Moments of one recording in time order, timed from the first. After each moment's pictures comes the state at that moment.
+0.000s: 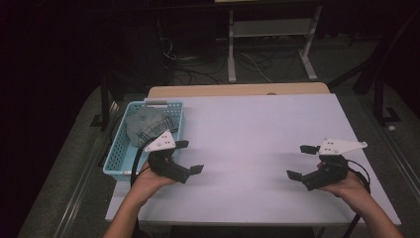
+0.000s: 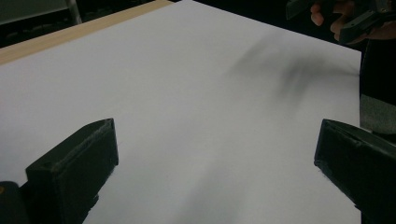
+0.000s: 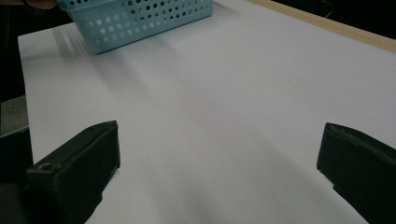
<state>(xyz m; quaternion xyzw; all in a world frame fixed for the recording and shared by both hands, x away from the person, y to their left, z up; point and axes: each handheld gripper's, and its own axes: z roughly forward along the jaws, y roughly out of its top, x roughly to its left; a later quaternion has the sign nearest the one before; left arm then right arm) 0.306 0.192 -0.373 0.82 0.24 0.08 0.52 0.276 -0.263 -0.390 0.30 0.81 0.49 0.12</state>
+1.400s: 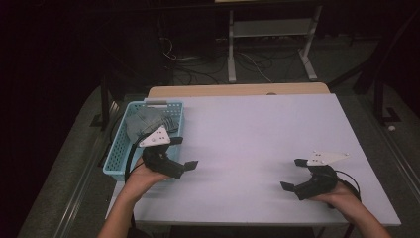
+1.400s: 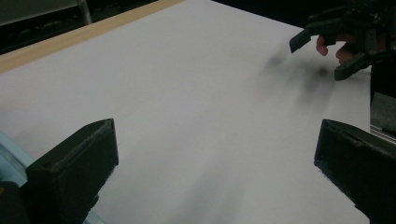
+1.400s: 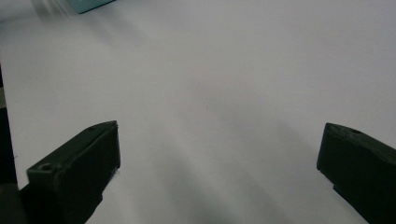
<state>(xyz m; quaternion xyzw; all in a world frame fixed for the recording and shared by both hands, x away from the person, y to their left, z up) 0.312 0.205 -0.363 0.82 0.25 0.09 0.50 0.270 -0.251 -0.433 0.34 0.82 0.45 0.10</state>
